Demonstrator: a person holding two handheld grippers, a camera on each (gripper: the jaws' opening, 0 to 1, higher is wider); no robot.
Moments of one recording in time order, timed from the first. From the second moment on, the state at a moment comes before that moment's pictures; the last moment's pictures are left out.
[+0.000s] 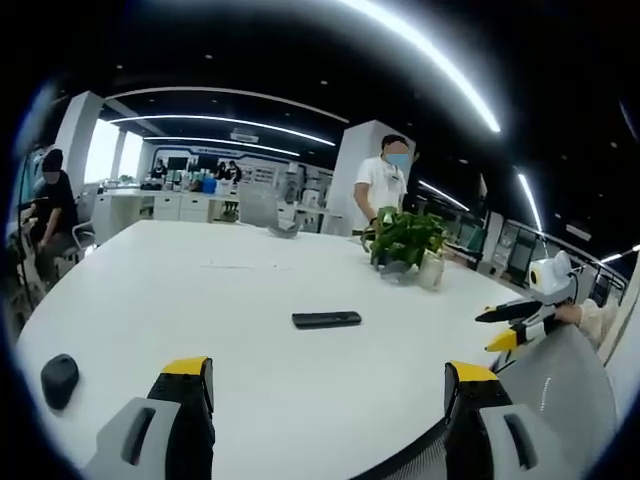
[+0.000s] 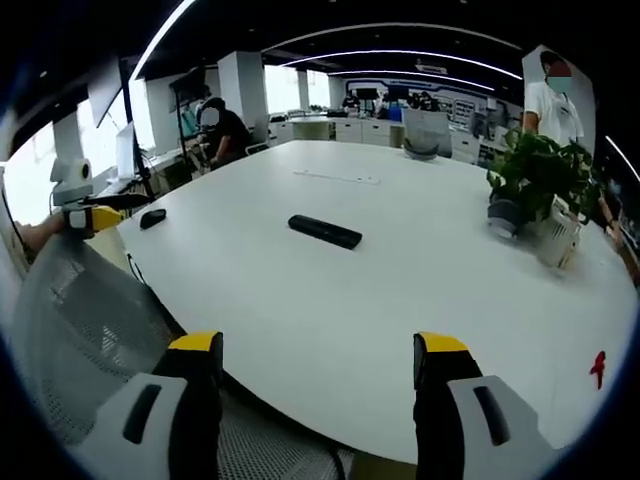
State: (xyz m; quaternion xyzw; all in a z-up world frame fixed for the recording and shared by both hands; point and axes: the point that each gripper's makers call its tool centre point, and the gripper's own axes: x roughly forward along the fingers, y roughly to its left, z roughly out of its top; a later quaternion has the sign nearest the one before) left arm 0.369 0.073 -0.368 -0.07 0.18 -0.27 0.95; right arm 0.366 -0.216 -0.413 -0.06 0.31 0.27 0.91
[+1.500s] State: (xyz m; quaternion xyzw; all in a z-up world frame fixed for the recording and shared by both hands) left arm 0.450 -0.005 -0.374 0.09 0.26 -0.46 0.84; right arm 0.374 -0.226 -0.410 -0.05 0.30 0.24 0.92
